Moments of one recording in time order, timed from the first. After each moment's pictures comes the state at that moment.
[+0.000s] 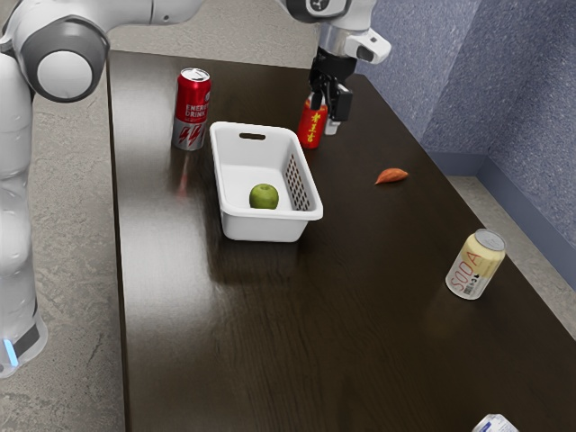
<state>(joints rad) 0.12 0.08 0.02 -1.41 0.00 1.56 0.11</state>
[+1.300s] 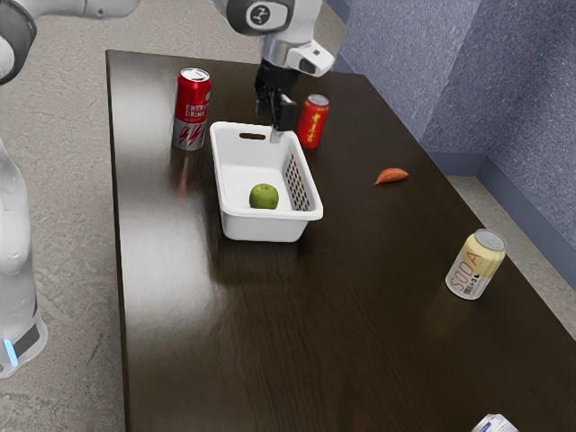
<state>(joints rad) 0.13 -0.22 0.06 -1.86 0.05 1.67 0.09</state>
